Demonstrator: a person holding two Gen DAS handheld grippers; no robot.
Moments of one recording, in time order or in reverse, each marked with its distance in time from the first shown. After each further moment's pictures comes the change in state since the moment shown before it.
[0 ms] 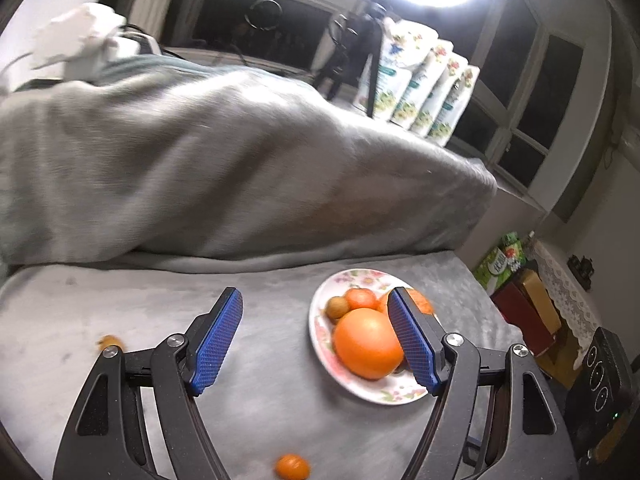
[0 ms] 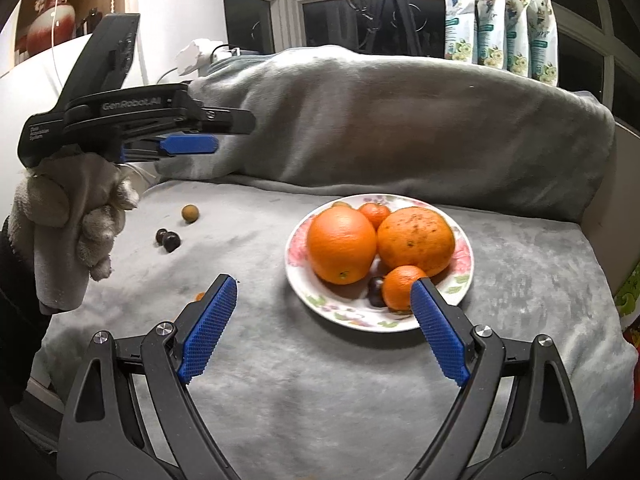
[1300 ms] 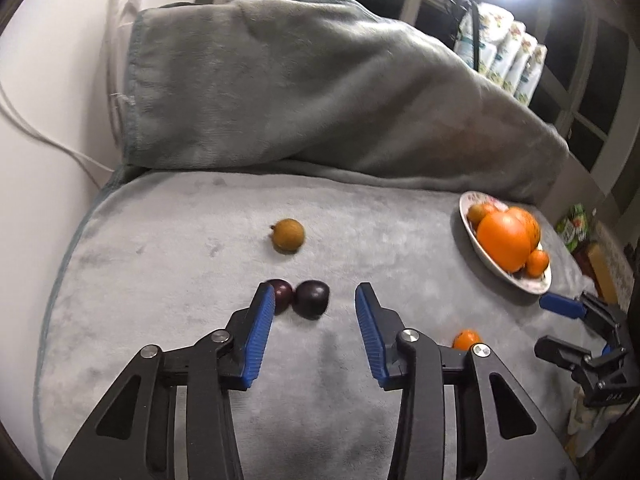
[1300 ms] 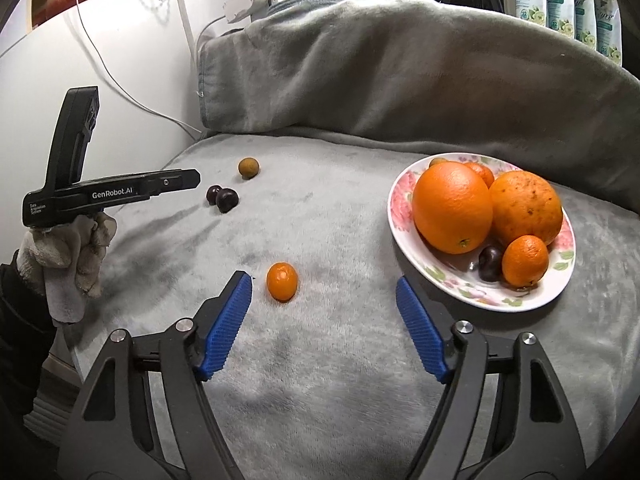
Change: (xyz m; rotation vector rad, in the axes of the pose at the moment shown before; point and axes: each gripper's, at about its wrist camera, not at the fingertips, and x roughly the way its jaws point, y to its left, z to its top) left arm -0.039 0.095 -0.083 -0.011 0.083 0.244; right arm 0.046 0.056 -0.016 -0.032 0.146 0.136
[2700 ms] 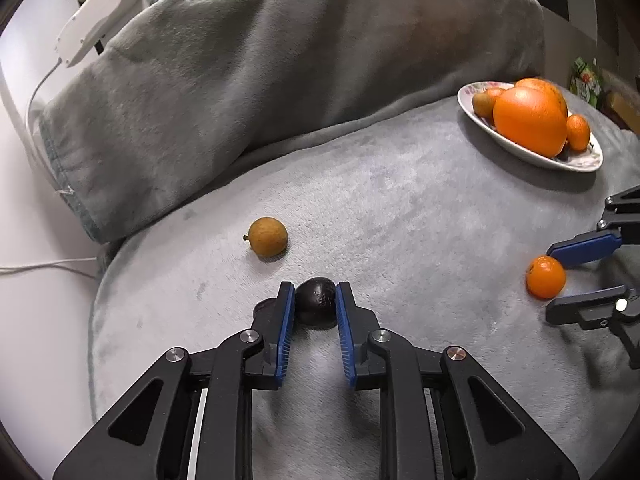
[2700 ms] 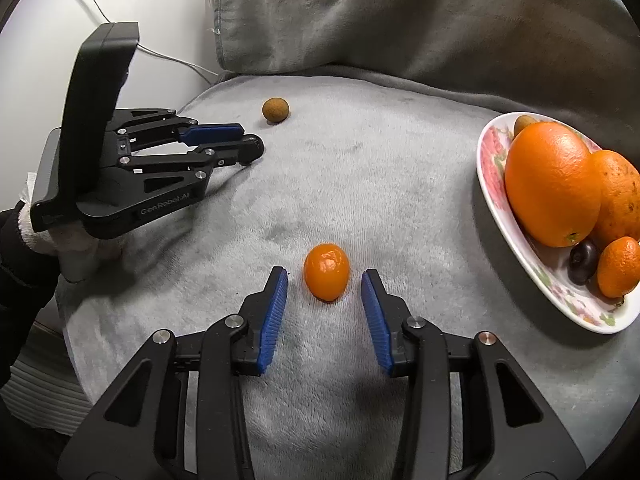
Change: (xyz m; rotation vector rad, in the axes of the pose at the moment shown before) left arm 0.055 -0.036 -0.009 0.434 0.082 0.154; right arm 0.066 0.021 0.002 -0.042 0.184 0.081
